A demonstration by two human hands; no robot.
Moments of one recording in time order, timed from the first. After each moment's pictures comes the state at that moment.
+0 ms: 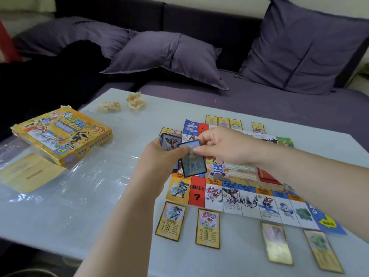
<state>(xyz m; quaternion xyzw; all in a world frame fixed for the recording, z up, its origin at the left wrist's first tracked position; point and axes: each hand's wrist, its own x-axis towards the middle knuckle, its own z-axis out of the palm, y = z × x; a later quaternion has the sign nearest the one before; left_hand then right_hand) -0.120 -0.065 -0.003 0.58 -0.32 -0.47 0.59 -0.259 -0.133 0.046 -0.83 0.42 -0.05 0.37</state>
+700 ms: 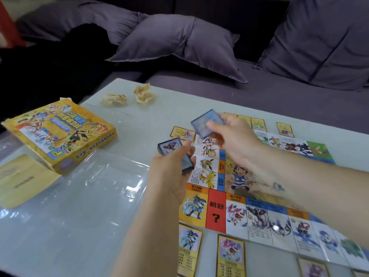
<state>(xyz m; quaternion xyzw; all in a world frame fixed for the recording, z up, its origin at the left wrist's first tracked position) -0.113 -0.106 -0.027 0.44 0.00 -0.55 0.71 -0.212 -0.214 -0.020 -0.60 0.50 -0.35 0.53</state>
